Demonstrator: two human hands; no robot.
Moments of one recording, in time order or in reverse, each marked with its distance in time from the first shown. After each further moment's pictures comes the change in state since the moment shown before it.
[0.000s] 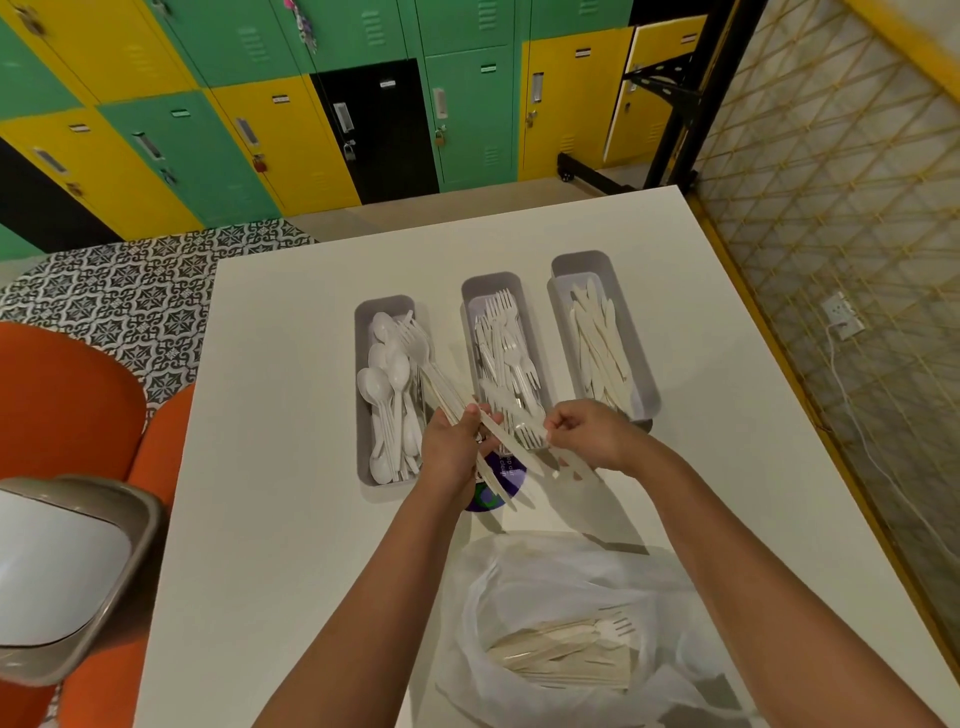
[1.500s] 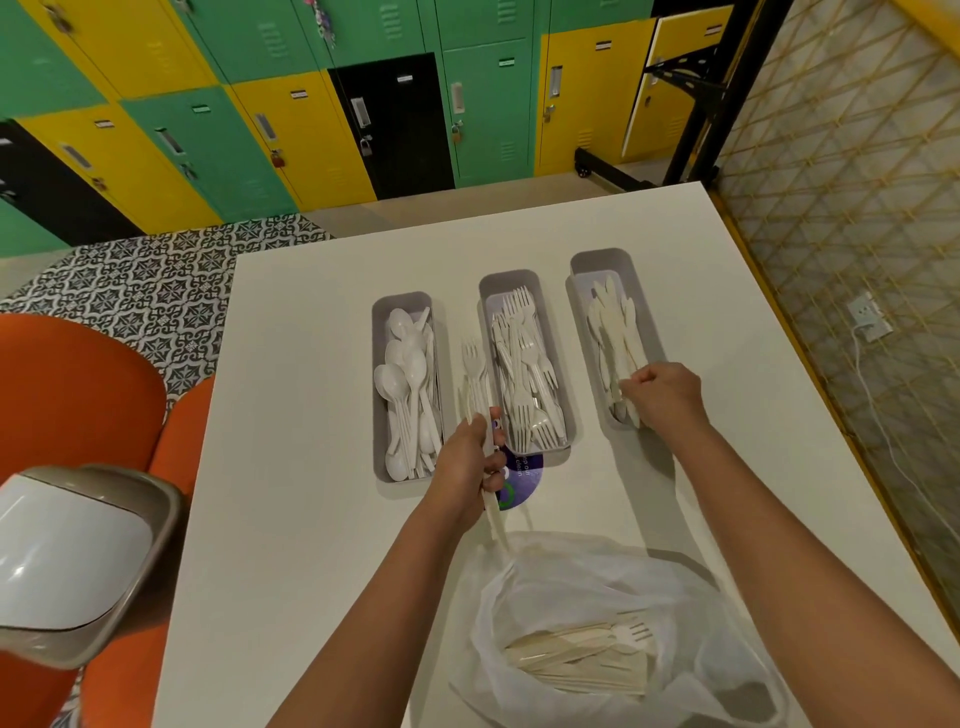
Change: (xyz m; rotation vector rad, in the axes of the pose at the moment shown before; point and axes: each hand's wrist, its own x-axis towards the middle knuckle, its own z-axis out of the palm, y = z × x) left_hand -0.002 -0.005 -0.017 0.050 -0.114 -0.195; right_hand 0.027 0.021 -0.034 0.167 0.624 0.186
